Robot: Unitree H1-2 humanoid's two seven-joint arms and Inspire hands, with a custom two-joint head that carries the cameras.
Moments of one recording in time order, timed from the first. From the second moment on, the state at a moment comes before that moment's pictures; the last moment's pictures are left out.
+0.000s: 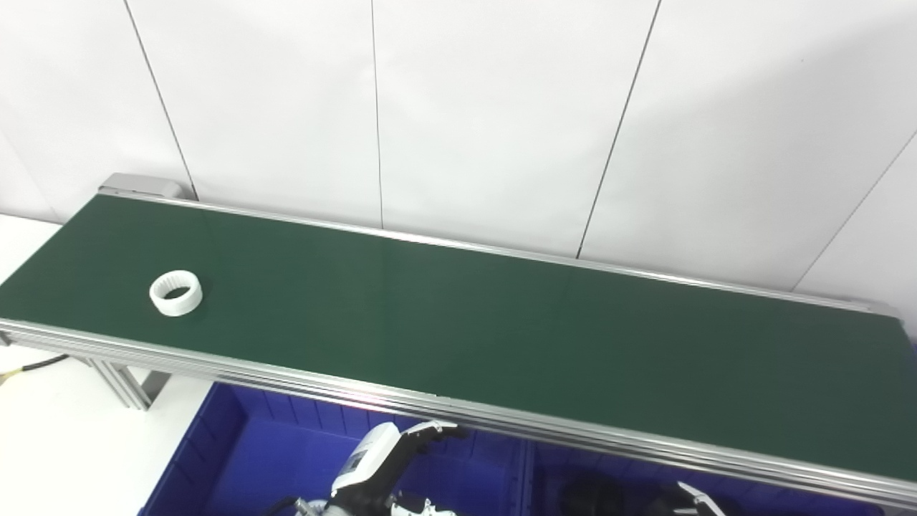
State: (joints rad) left arm 0.08 0.12 -0.31 0.15 0.56 -0.17 0.04; right arm 0.32 -0.21 0.13 -0.20 -0.65 0.03 -0.11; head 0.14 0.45
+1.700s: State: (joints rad) left arm 0.10 0.06 -0.26 -0.10 0.49 -0.26 0.08; right arm 0.29 -0.23 0.12 -0.12 -0.61 -0.01 -0.14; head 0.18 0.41
